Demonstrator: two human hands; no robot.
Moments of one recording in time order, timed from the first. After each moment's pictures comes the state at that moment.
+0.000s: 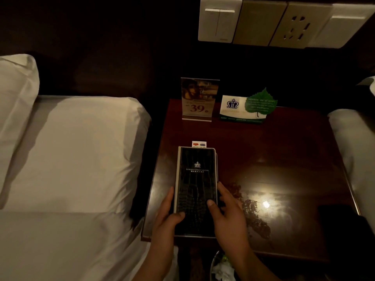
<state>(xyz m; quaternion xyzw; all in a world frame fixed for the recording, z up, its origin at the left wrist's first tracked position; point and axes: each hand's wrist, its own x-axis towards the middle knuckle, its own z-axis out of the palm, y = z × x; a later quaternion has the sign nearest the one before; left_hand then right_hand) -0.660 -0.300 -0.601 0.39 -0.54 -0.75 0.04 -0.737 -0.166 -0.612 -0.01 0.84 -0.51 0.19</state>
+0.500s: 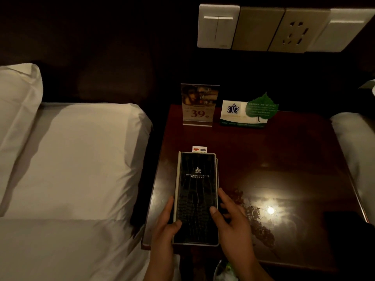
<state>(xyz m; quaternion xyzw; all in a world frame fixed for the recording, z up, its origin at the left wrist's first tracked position) -0.655 -0.299 -0.611 0.38 -0.50 -0.77 0.07 -0.737 -0.159 -0.621 0.03 0.80 -0.57 0.20</state>
